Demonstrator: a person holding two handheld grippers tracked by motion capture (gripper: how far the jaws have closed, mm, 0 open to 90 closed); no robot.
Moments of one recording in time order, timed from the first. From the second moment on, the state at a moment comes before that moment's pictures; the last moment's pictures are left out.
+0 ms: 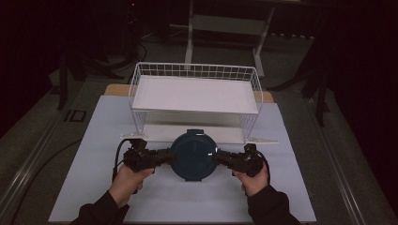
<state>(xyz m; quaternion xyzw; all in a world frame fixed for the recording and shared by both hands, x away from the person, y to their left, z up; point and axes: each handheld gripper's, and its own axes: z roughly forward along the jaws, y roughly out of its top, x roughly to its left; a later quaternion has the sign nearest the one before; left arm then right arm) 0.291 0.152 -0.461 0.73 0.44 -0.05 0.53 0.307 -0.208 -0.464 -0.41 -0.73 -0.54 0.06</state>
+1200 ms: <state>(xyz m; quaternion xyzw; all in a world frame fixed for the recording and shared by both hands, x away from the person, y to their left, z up) 0.378 0.139 -0.503 0.71 0.45 -0.03 0.55 0.388 -0.214 -0.487 -0.43 -0.73 -0.52 0.04</state>
